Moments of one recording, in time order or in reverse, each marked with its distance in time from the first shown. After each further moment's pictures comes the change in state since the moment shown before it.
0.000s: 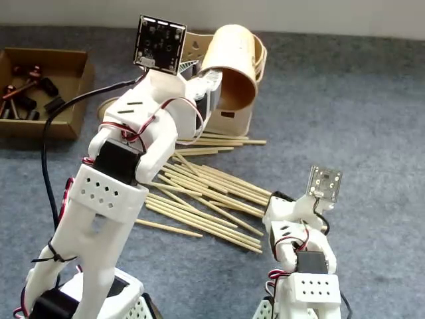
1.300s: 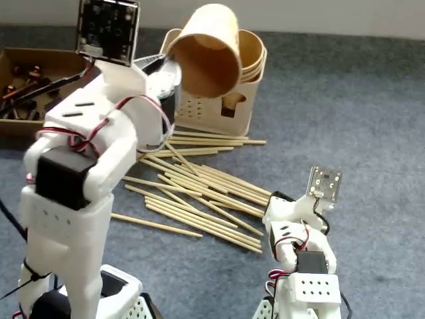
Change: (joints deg) left arm -2.3 -0.1 -23.6 26.1 -0.4; right arm 0.0 0.0 0.0 0.0 0.0
